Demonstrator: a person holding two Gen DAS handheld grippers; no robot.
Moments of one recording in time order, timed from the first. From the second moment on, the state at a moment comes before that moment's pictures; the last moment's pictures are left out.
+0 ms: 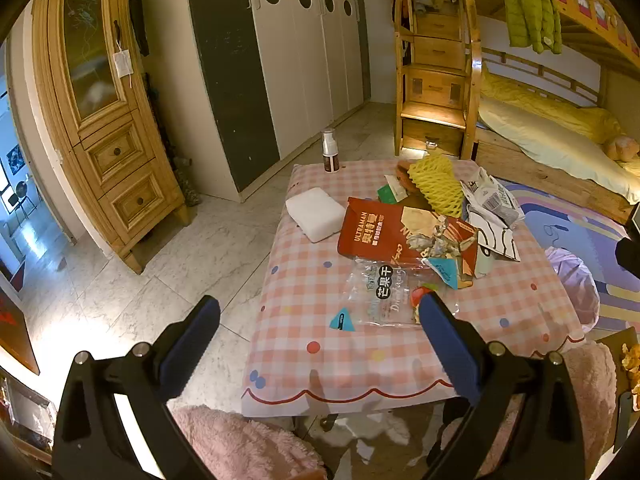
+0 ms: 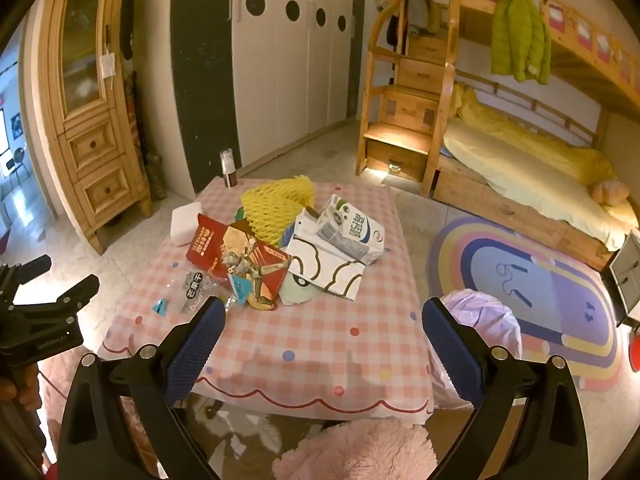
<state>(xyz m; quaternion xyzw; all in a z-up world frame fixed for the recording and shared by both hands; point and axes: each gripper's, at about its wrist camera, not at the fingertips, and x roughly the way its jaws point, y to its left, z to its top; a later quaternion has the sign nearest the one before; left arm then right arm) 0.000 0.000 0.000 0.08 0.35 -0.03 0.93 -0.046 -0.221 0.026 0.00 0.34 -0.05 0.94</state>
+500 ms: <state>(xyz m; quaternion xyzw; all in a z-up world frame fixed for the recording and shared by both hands) 0.003 0.007 -0.002 0.08 0.35 -0.03 0.93 -0.045 -0.221 0.025 0.00 0.34 -0.05 0.94</state>
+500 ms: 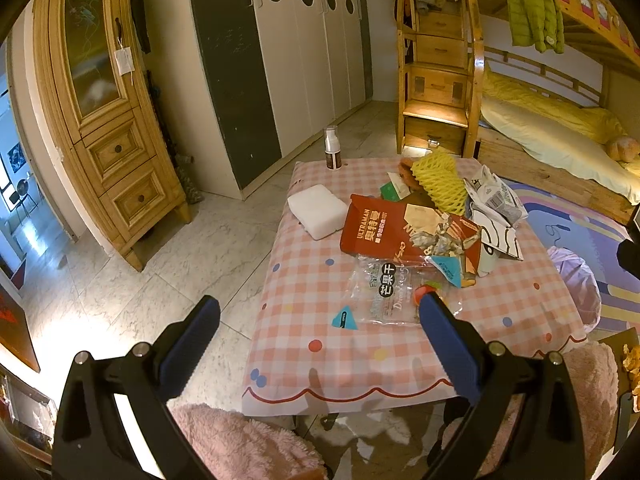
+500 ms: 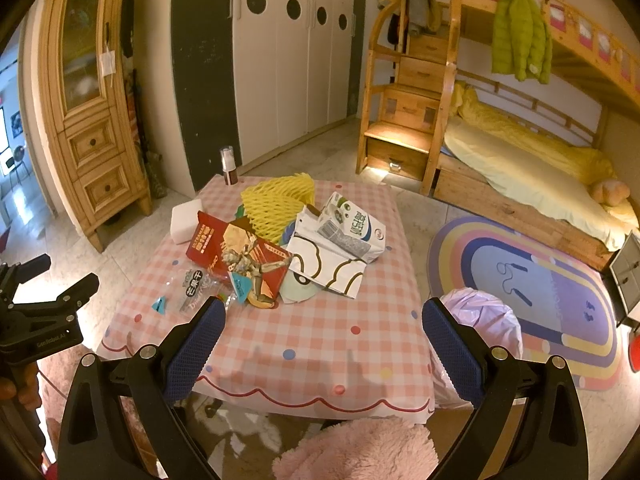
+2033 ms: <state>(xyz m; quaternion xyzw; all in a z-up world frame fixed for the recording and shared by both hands) 0.006 0.010 -0.004 0.08 0.36 -0.03 0.93 -0.045 -0.223 0.022 0.01 0.34 -0.05 0.94</state>
